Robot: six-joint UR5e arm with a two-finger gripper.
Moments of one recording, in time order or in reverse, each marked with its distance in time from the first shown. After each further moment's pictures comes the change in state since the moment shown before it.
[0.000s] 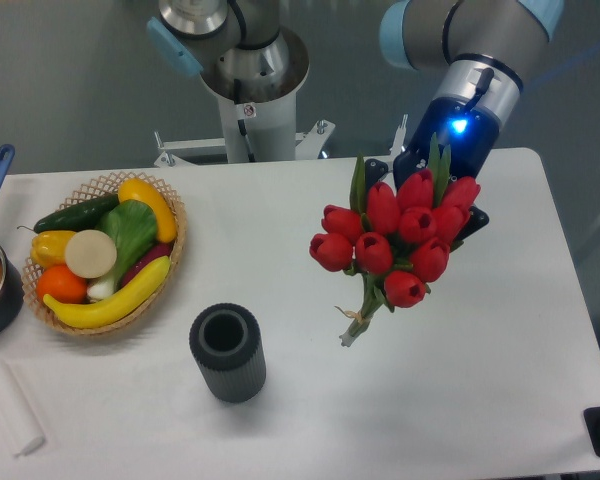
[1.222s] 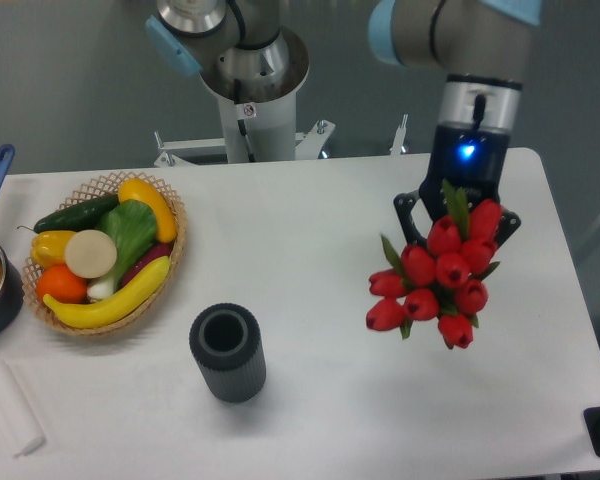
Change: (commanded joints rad) arm -0.147 0.012 -0.032 -0.011 0.861 0.084
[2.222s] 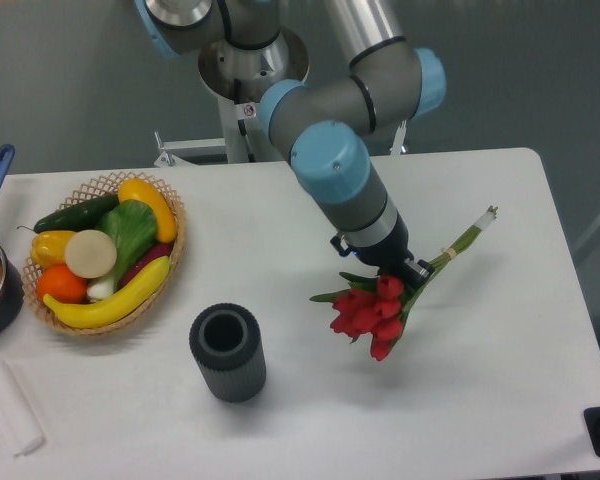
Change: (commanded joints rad) arm -0.198 -0.152 -0.075 -0.160 0.668 0.321
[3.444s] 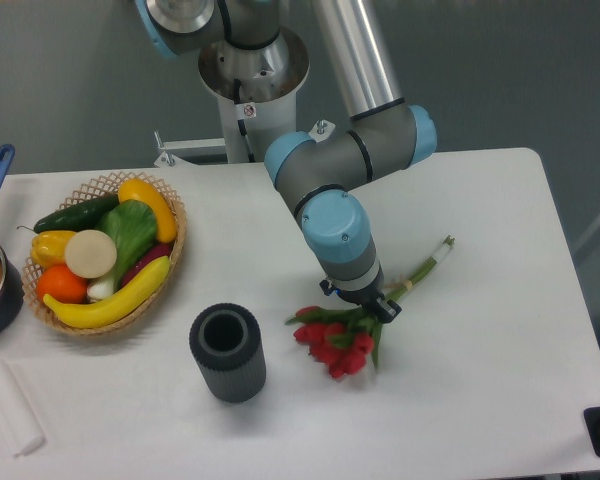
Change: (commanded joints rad) arm 0.008 -0.077 0.011 0.017 -0.161 -0.006
